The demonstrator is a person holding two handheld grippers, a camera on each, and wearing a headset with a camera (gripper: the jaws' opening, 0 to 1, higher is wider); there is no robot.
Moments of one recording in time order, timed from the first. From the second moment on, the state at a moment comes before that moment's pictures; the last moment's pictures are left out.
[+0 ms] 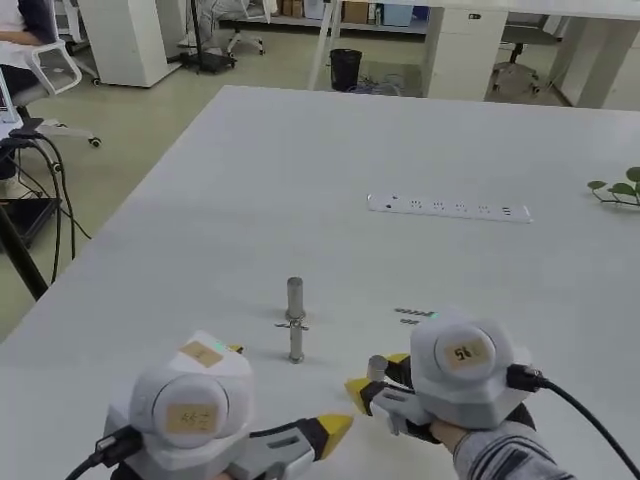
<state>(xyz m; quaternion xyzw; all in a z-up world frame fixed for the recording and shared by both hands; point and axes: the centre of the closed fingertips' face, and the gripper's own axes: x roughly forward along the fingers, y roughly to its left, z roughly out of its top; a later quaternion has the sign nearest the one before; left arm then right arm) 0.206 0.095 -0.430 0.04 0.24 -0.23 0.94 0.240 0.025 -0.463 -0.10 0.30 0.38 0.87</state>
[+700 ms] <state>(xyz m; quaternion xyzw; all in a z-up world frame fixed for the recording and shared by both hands) 0.206 0.090 -0.429 0.05 0.24 -0.24 0.94 0.233 -0.022 -0.455 -0.13 0.33 0.42 0.84</state>
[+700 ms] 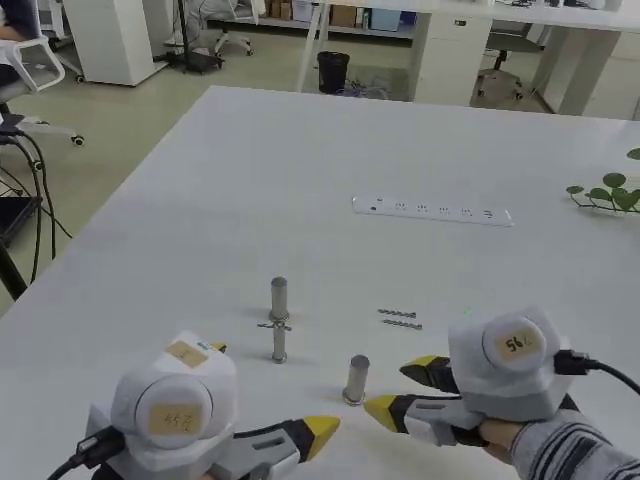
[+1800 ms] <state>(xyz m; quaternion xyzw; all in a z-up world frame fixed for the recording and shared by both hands) 0.203 0.086 -0.431 0.06 0.25 -0.25 0.94 0.325 -0.056 -0.478 -0.22 0.41 0.43 0.78</state>
